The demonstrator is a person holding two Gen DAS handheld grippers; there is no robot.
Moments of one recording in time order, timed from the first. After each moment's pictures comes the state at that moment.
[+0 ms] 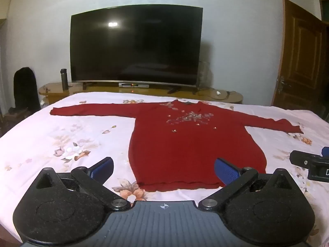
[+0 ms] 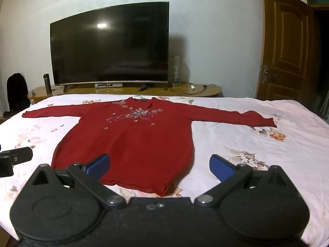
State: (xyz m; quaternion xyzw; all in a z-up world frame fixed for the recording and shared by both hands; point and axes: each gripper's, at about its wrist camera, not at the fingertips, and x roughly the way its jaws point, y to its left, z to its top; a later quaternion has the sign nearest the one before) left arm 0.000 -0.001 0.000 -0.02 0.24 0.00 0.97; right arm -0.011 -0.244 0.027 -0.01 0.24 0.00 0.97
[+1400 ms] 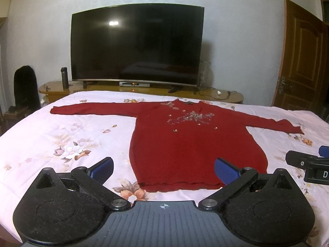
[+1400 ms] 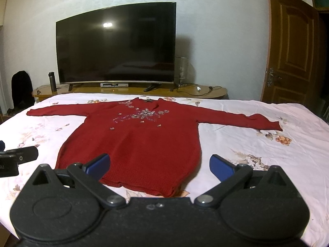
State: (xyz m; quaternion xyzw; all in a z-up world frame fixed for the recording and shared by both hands) left arm 0.001 0.002 0.000 -0.03 0.24 0.01 0.97; right arm -0.008 -0.237 0.029 -0.01 0.24 0.00 0.97
